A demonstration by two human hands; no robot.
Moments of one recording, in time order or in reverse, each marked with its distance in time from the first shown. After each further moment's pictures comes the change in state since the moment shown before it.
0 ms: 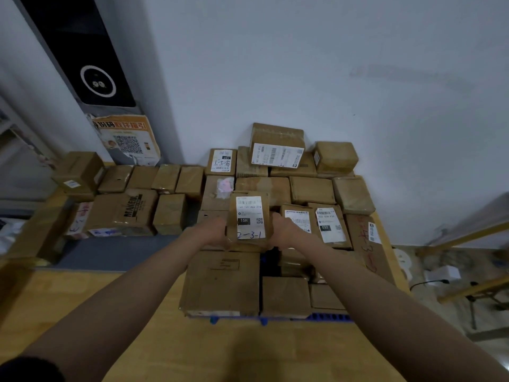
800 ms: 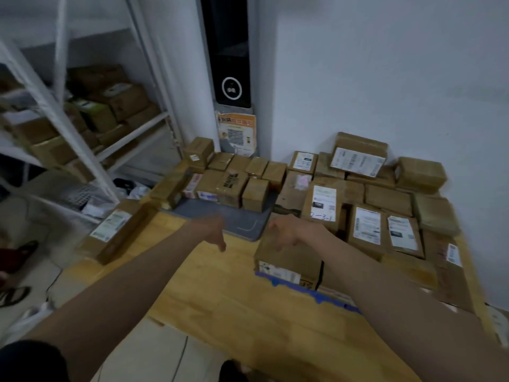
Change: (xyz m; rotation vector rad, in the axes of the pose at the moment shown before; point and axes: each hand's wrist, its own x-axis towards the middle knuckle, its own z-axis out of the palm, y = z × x) left_hand -0.219 -0.109 0.023 0.085 -0.042 -0.363; right_hand -0.106 -0.121 0.084 -0.481 -0.202 -0.436
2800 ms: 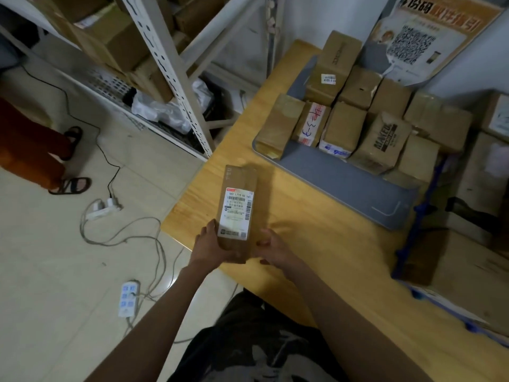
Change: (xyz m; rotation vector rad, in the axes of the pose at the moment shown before) left_hand 0.083 -0.389 0.193 -0.902 0.053 -0.398; right_hand 0.296 -0.328 0.176 1.058 -0.288 0.242
